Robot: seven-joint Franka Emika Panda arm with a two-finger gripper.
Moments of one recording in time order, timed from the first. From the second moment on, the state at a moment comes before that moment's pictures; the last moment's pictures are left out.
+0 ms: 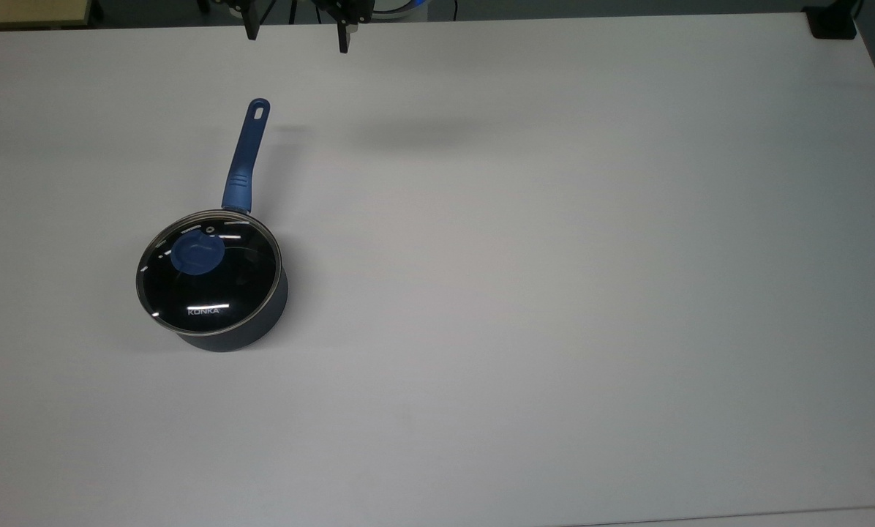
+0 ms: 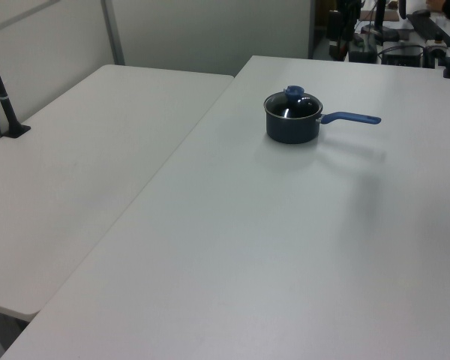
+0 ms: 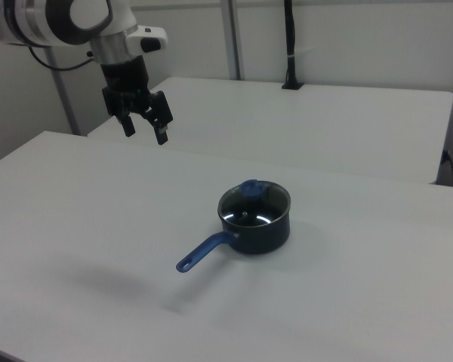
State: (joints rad) arm -0.05 0.02 0.02 -1.59 -0.05 1.65 0.08
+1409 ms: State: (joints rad) arm -0.05 0.03 0.01 -1.59 -0.05 1.65 0.08
